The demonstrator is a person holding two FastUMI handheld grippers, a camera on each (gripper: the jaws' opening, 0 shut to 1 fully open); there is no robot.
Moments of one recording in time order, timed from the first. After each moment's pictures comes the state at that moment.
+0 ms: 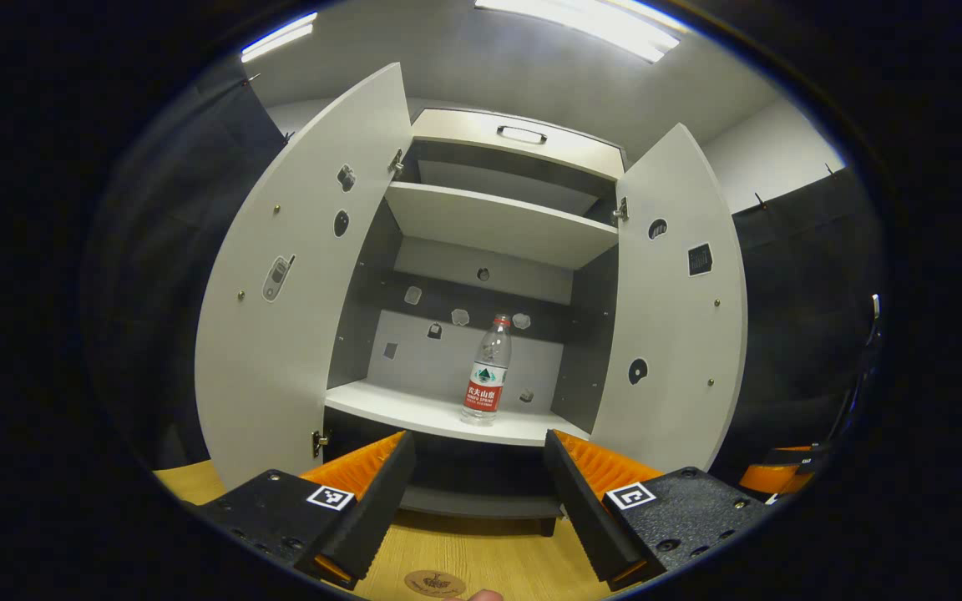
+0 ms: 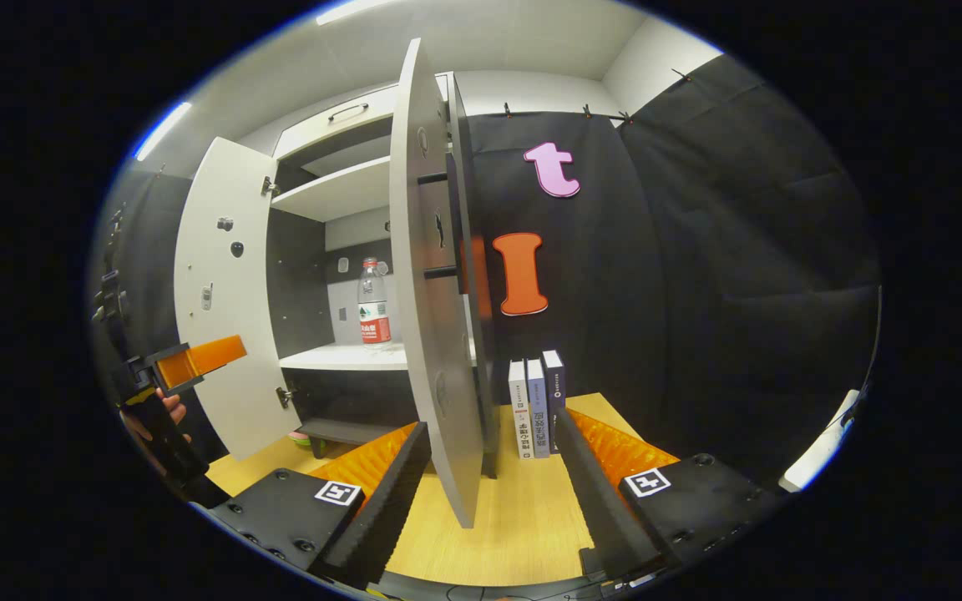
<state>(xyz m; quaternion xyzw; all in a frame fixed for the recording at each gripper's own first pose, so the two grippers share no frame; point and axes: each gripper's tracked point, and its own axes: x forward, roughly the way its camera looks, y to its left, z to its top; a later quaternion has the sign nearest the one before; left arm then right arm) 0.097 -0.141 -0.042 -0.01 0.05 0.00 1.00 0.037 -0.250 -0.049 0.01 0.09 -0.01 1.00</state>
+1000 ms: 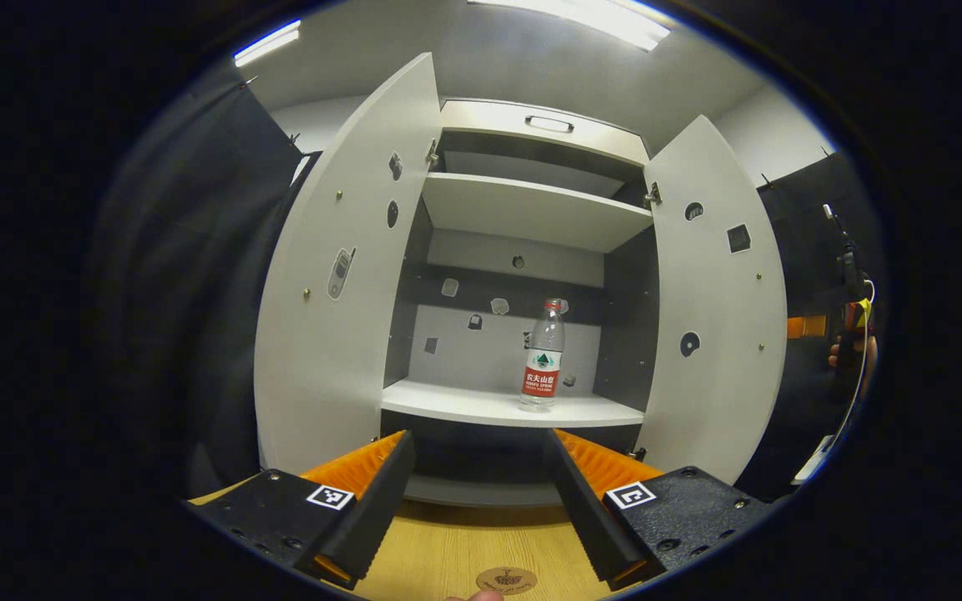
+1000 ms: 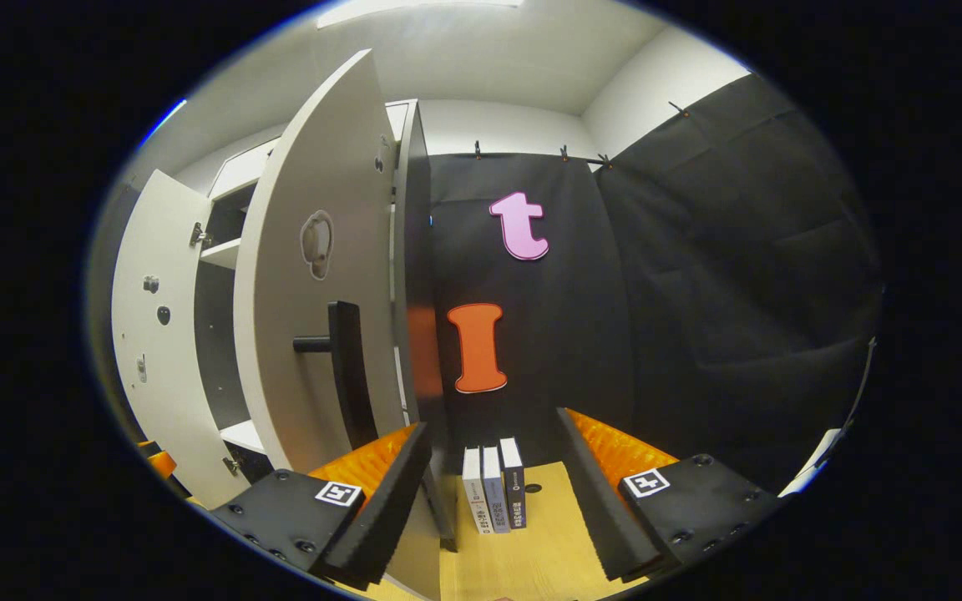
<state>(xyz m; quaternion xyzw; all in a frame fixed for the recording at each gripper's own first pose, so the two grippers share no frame) 0.096 -0.057 -0.052 0.01 0.07 0.02 1.00 0.148 -0.287 0.086 -0.02 0.01 -0.08 1.00</state>
